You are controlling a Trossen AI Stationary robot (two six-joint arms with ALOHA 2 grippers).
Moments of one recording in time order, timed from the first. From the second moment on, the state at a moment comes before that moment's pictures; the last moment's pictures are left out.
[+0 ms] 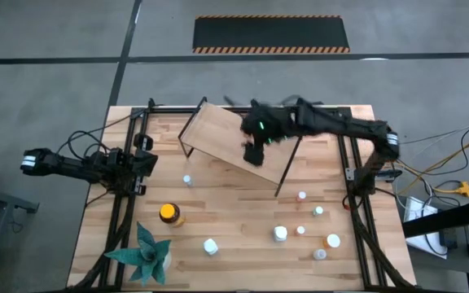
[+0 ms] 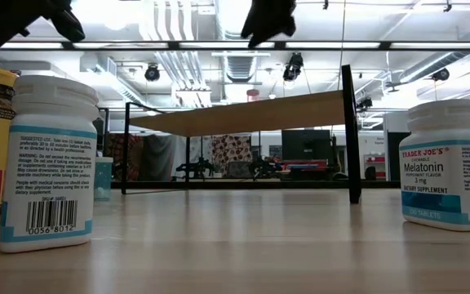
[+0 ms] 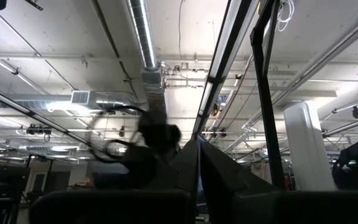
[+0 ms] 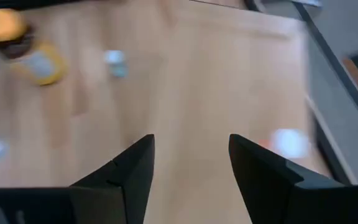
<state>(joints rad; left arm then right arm) -0.10 0.49 0.04 1.15 -0.08 0.06 -0.09 1.71 1.80 -0.93 0.11 0.08</state>
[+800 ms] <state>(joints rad) -0.11 0.75 0.28 1.14 -0.06 -0.21 0.47 1.16 0.74 0.05 0.24 -0.10</state>
